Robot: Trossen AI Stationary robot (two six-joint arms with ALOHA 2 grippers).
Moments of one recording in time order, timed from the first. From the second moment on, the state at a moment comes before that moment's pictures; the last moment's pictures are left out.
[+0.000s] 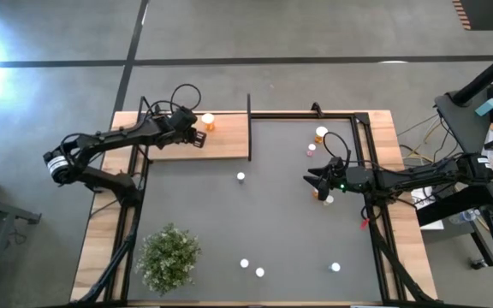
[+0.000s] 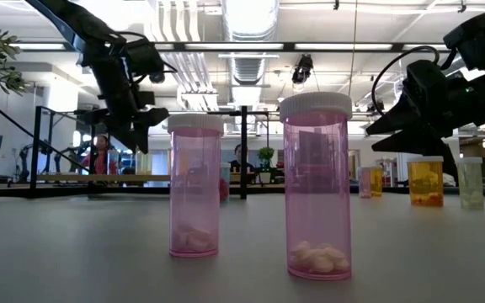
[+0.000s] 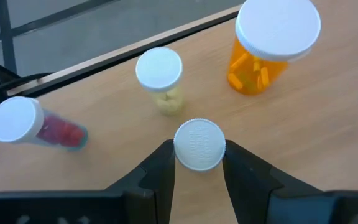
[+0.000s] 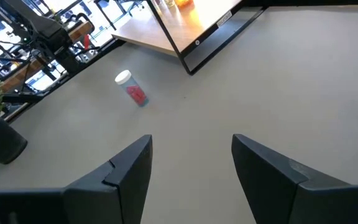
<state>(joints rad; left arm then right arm) 0.66 1.29 0.80 -0.48 -0.37 -0.43 -0.01 0.78 0.03 0.40 0.32 0.63</state>
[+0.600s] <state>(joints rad) 0.66 1.29 0.79 -0.49 -0.37 -0.43 -0.01 0.78 0.03 0.40 0.32 0.63</state>
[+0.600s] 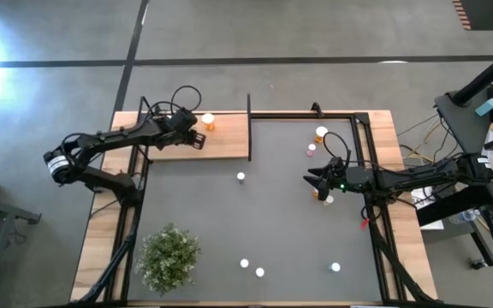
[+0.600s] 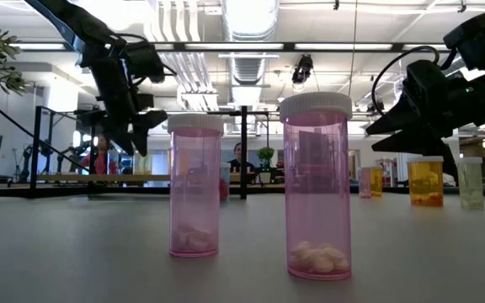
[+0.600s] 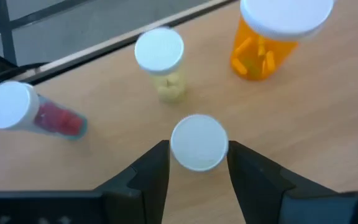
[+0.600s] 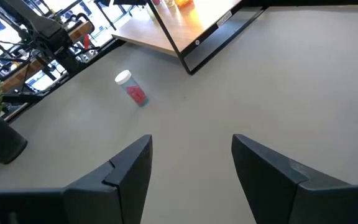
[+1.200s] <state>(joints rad) 0.65 1.22 0.83 -0.46 -0.38 -0.39 -0.01 0.78 0.03 0.40 0.31 0.63</state>
